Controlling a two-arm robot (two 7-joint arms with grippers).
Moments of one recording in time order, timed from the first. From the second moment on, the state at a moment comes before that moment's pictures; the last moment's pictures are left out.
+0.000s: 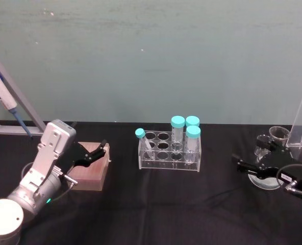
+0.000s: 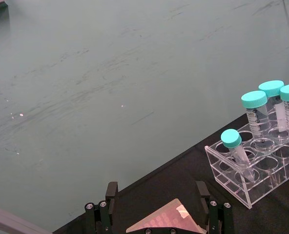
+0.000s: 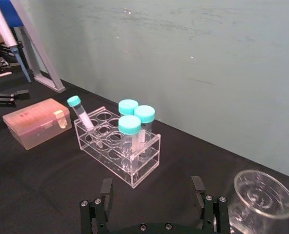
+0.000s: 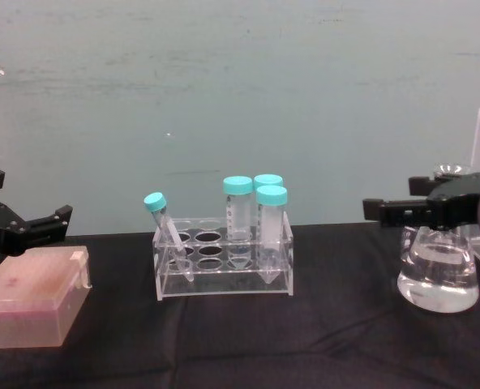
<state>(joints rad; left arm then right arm) -0.20 0.60 0.45 -1.41 -0.25 -0.12 0.03 0.31 0.49 -0.36 -1.44 0.44 0.18 0.47</state>
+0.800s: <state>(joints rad) -0.20 0.60 0.45 -1.41 -0.25 -0.12 0.03 0.40 0.46 -0.45 -1.37 0.43 0.14 0.55</state>
